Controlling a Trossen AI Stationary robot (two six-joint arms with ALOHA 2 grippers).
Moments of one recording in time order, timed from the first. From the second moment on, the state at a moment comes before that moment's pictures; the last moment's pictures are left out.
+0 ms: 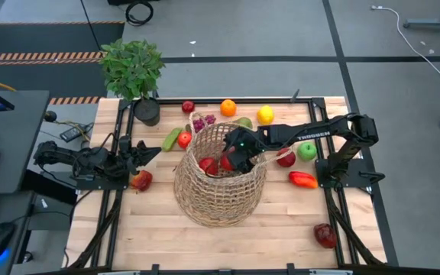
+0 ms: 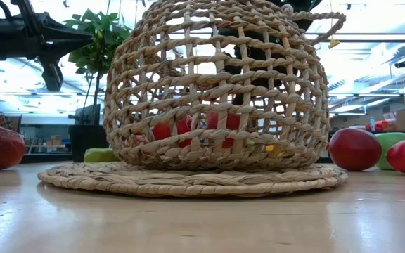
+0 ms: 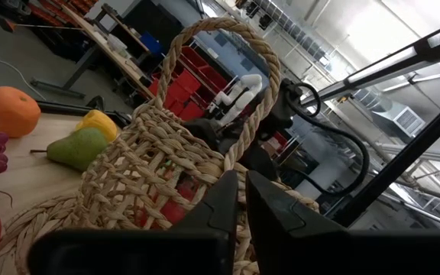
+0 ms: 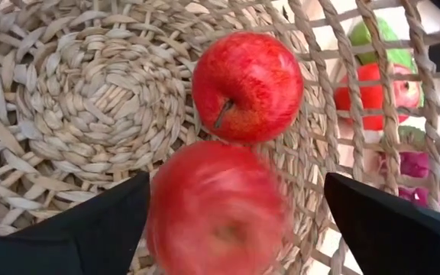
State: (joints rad) left arm -0.24 0.04 0.01 0.28 -0.54 -0.69; right arm -0.07 1.65 1.18 -0.42 -0.07 -0.62
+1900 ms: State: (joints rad) left arm -0.24 0.04 0.01 0.28 -0.54 -0.69; right arm -0.77 1.61 1.18 -0.60 0.08 0.06
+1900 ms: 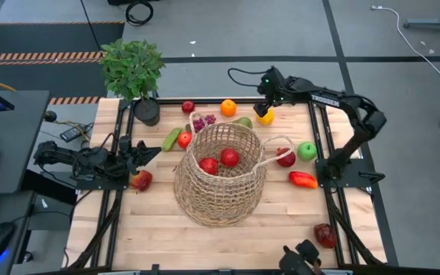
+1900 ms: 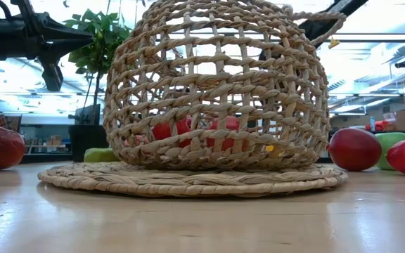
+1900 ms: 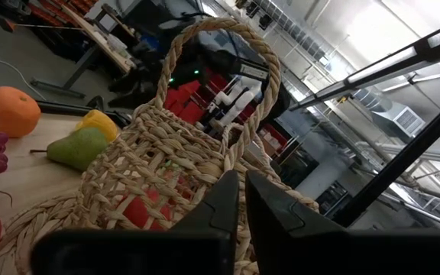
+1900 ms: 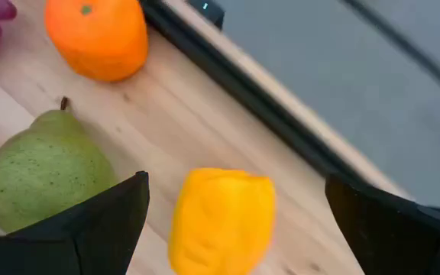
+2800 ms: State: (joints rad) left arm -0.24 0.04 0.01 0.28 -0.54 -0.69; right arm -0.78 1.85 1.18 -0.65 0.02 0.18
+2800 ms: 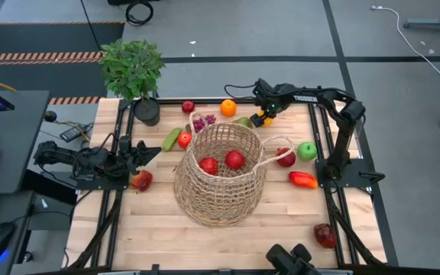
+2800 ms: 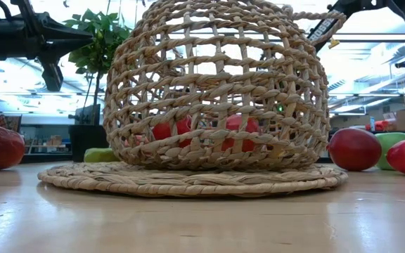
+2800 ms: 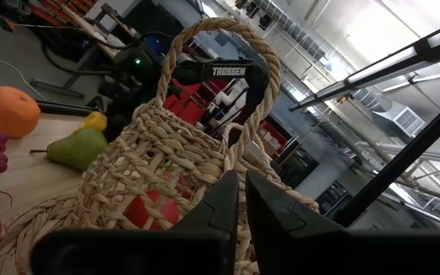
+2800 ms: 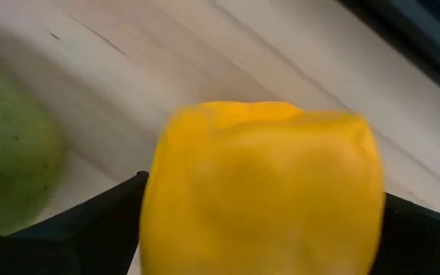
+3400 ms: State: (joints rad) left arm -0.24 0.04 0.01 0.28 -0.54 -0.69; right arm -0.78 1.76 1.18 -0.72 -0.10 0.10
